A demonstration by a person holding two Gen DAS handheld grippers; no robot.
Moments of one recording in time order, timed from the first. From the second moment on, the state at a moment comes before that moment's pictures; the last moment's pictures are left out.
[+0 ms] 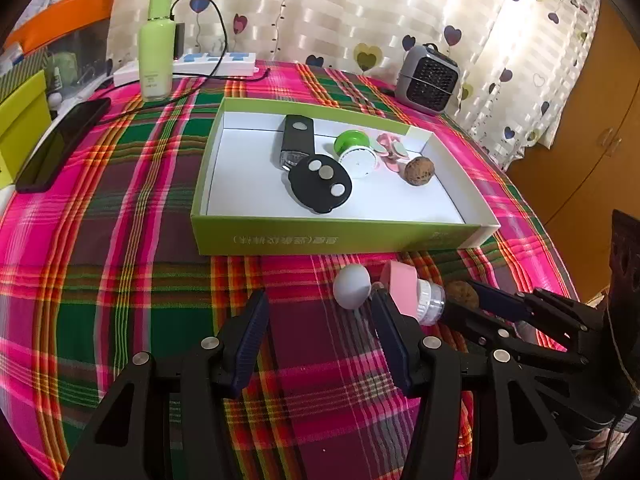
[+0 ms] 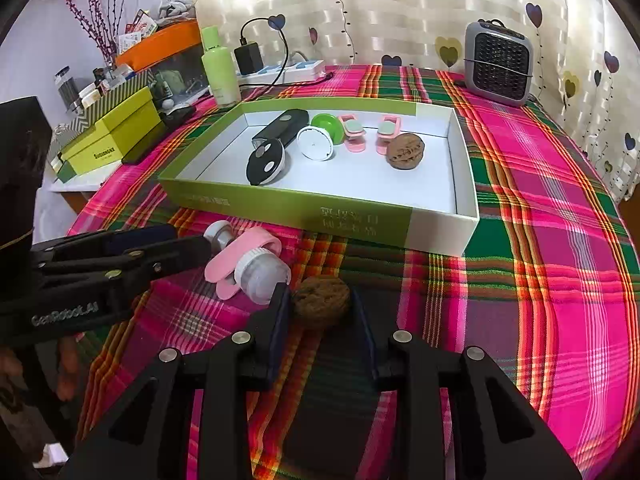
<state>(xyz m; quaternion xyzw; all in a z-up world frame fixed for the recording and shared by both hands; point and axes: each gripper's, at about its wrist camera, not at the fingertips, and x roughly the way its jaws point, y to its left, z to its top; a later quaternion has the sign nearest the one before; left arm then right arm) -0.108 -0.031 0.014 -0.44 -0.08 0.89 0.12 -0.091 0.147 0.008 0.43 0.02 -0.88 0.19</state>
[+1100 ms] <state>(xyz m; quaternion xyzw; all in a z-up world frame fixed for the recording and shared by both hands) -0.120 -0.018 0.013 -0.44 -0.07 0.89 0.14 -0.095 0.154 0.008 0.43 0.01 -0.88 0.20</state>
